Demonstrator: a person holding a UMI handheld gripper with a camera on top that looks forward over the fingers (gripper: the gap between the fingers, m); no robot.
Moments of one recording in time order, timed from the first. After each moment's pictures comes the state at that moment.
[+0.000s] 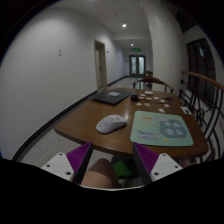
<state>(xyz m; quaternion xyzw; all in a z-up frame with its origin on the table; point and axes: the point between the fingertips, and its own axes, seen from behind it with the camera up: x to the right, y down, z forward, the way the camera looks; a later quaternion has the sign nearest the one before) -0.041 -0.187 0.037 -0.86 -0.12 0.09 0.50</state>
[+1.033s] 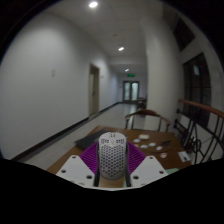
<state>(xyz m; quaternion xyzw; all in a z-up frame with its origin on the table) 0.014 -0.184 0.210 -0.78 -0.10 0.06 0.62</state>
